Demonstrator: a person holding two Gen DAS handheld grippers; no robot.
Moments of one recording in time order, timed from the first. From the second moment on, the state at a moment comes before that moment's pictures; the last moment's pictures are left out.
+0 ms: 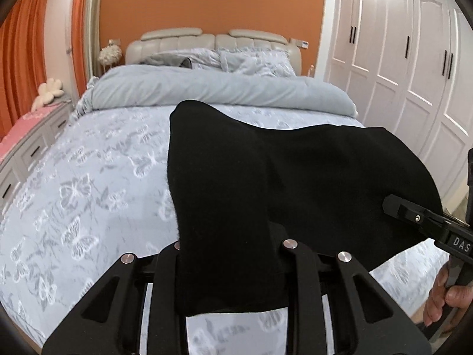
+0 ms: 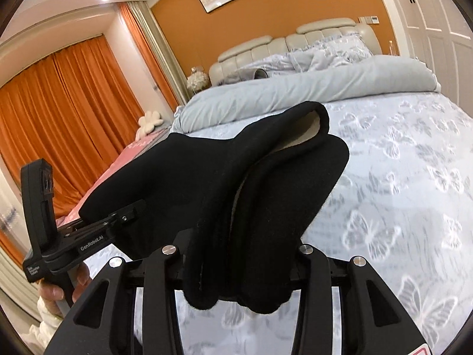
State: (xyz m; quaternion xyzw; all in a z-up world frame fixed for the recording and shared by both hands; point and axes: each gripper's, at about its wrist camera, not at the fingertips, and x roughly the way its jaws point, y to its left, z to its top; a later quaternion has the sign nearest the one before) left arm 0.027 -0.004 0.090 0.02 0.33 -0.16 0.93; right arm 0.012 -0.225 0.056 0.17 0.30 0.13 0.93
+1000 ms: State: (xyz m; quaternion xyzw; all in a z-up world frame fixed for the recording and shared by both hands) left arm 0.175 -0.033 0.022 0.04 0.30 -0.13 0.94; right arm 0.157 -0.249 -0.011 0.23 0.26 0.10 0.93
